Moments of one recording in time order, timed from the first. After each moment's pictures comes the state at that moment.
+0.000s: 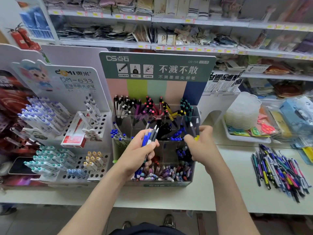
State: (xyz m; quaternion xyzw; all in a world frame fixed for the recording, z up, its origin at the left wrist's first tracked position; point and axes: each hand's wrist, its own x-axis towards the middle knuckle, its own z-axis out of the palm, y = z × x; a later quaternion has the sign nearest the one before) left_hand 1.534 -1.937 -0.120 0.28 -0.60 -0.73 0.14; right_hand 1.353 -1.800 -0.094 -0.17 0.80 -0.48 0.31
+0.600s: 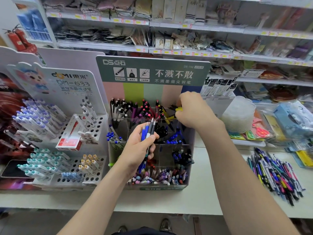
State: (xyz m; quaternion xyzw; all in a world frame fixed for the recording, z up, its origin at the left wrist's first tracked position) left_hand 1.509 -1.934 -0.107 0.28 -0.55 -0.75 0.22; right_hand 1.307 -1.879 -0.015 -0.45 0.88 -0.11 0.06
